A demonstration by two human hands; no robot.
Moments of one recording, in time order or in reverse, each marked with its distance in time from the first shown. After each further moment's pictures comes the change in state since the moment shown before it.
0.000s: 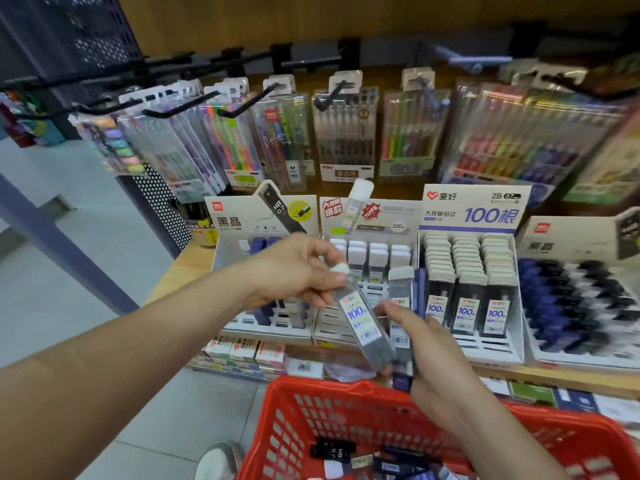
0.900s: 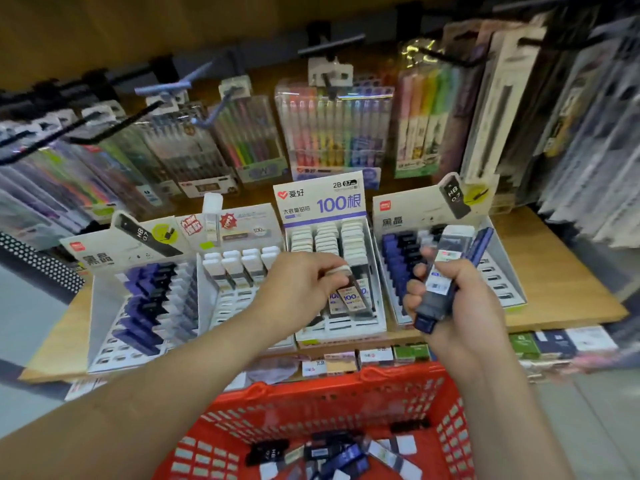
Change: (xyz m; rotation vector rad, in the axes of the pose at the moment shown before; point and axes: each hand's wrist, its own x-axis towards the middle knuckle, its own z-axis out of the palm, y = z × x) left_hand 0.061 0.044 0.167 0.655 0.274 0.452; right_hand -0.026 -0.072 -0.159 0.575 0.115 -0.342
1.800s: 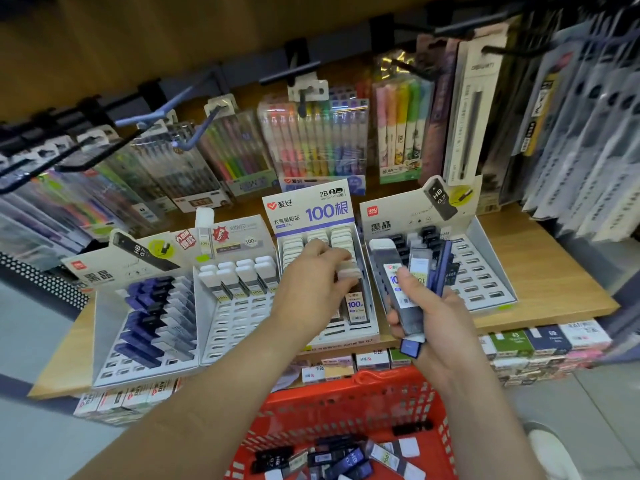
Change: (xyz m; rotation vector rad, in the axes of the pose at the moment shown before) left_hand 0.015 0.019 0.027 0.222 0.086 -0.002; right_hand -0.009 0.008 -0.011 -0.254 0.022 0.000
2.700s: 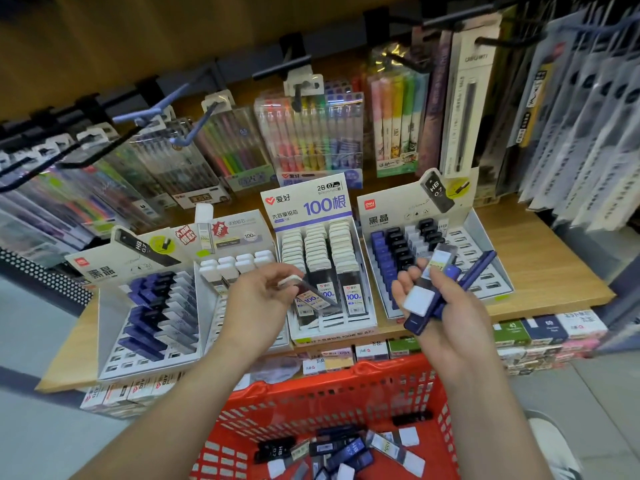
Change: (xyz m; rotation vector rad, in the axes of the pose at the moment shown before) left_hand -0.041 -0.033 -0.026 -0.543 0.061 -0.391; right_hand 0.004 0.000 -0.013 0.427 0.081 0.017
